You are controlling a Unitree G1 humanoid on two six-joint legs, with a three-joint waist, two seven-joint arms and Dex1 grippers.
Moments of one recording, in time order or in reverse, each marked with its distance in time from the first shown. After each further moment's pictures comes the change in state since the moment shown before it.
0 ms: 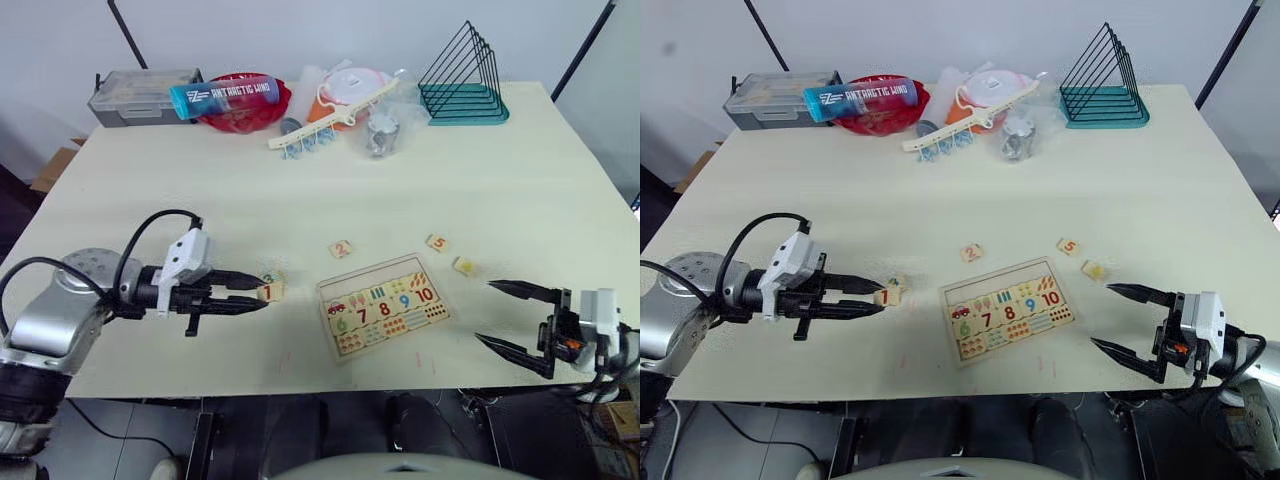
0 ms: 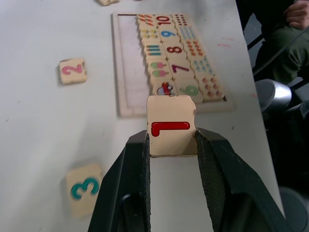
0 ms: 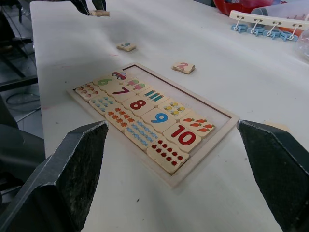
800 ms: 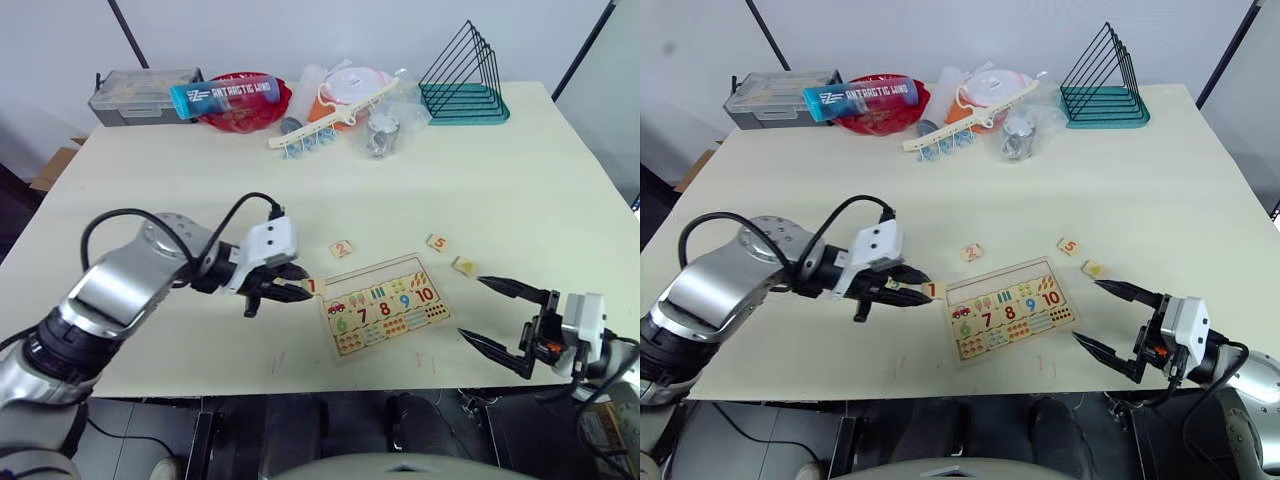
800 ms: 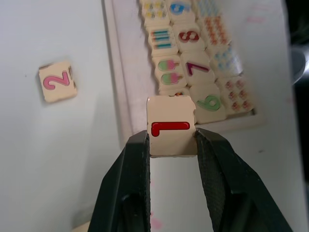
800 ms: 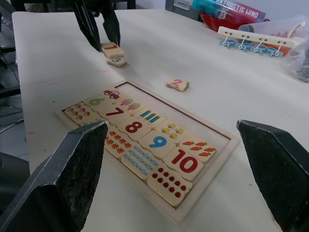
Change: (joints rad) left arm -0.445 -0.058 -0.394 -0.267 0.239 0.535 0.217; right arm 0.027 0.063 0.060 -0.124 -0.045 -0.003 -0.132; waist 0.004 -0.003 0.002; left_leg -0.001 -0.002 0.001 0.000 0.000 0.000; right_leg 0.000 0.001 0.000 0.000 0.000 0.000
